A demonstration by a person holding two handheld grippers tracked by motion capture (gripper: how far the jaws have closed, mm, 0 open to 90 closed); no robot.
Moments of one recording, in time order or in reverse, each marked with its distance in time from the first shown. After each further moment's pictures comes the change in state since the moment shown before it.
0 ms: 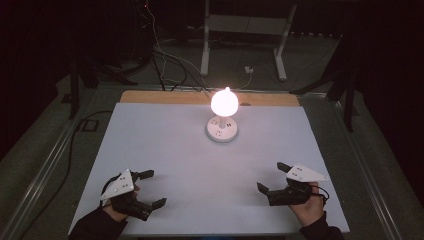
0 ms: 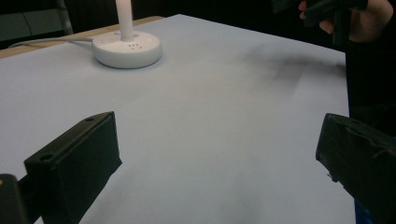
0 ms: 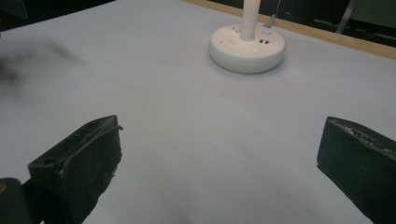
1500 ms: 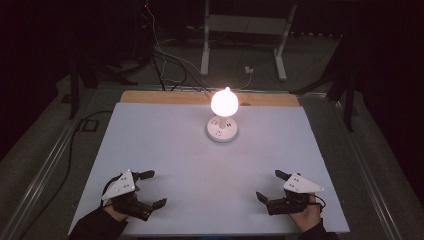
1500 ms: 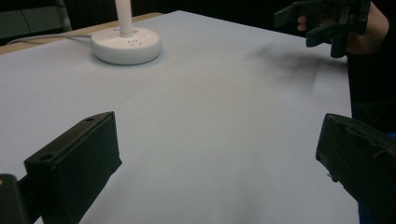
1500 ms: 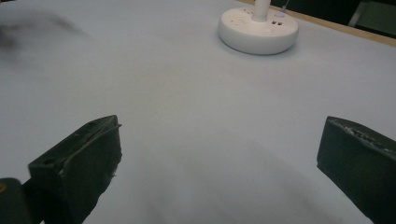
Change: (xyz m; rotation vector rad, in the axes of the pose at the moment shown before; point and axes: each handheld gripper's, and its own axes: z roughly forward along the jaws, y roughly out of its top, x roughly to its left) left arm 0.001 -0.002 0.001 0.008 -0.001 0.003; right arm 0.004 -0.035 0.005 -0.005 0.006 -0.069
